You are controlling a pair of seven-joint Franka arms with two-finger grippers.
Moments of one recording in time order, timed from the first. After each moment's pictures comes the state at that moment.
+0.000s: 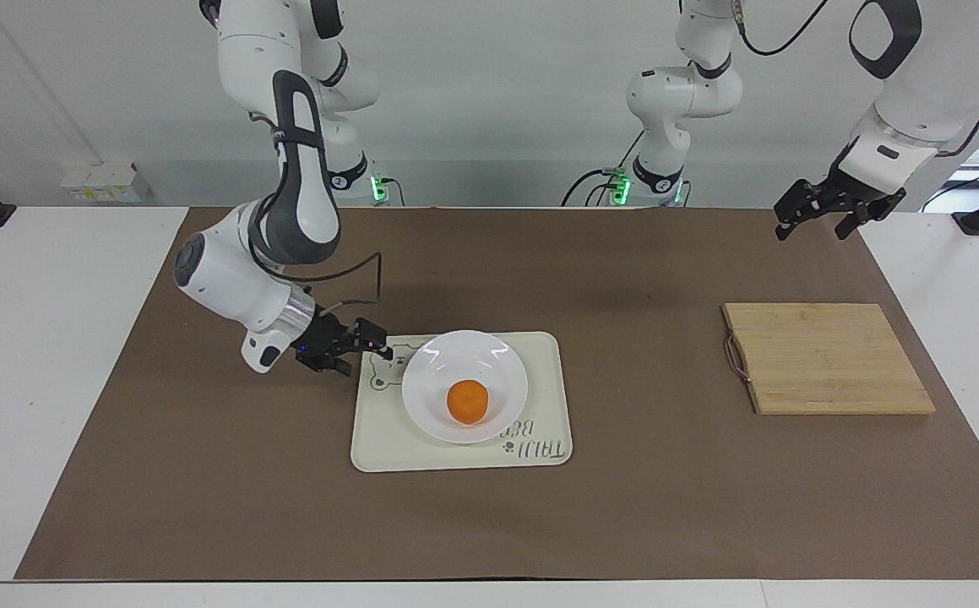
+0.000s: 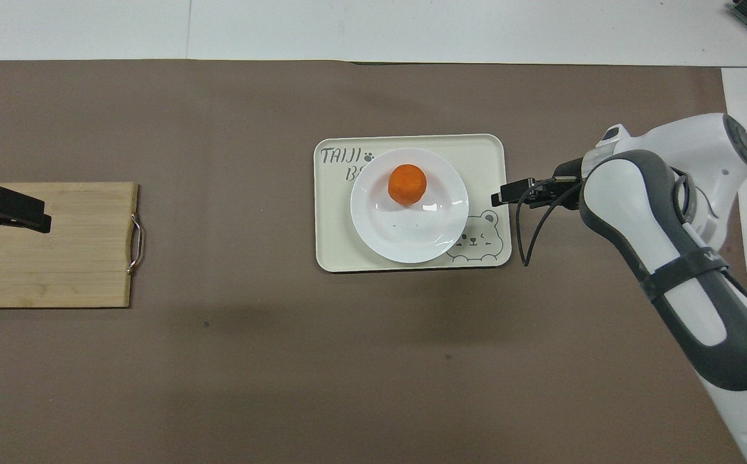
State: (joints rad) left arm -0.02 0.00 0.01 -1.59 -0.02 1.52 0.01; right arm 0.18 0.29 -0.14 -1.83 0.55 2.08 -0.30
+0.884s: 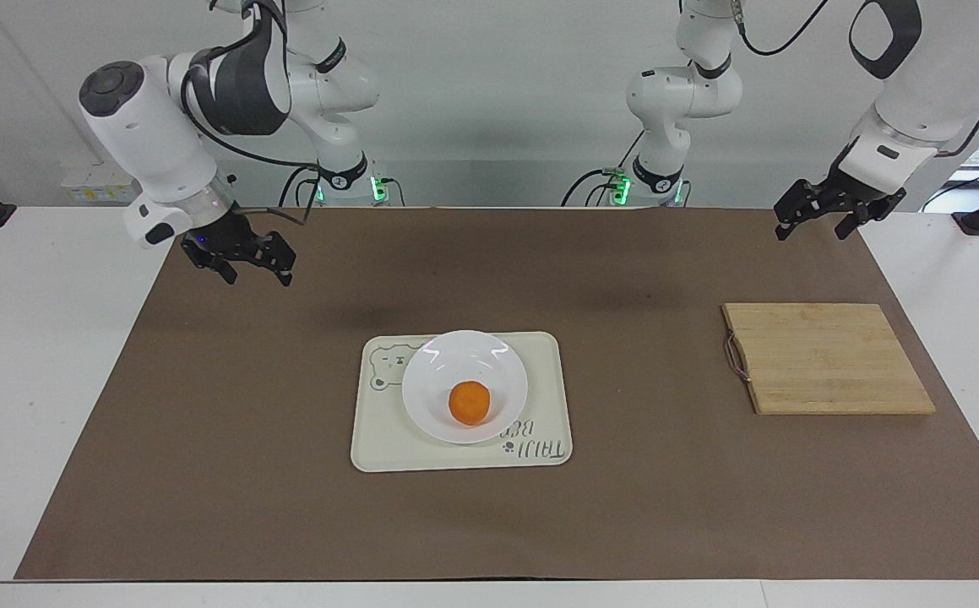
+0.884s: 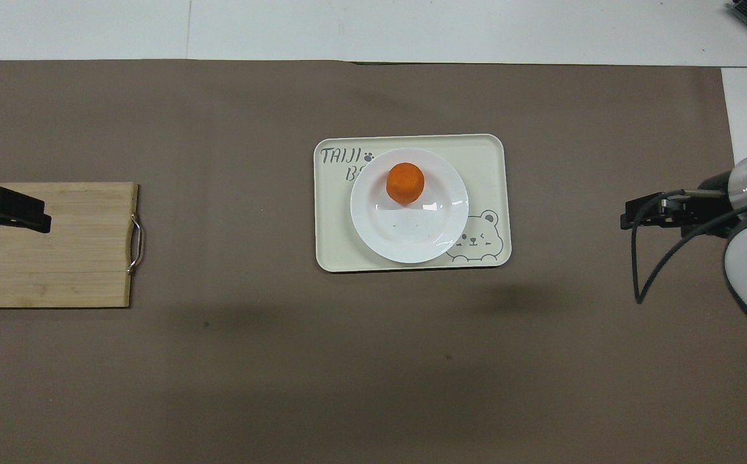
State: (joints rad) left arm -0.02 0.00 0.01 -1.59 -0.02 1.52 0.01; right arm 0.08 -0.02 -0.14 -1.81 0.07 1.76 0.06
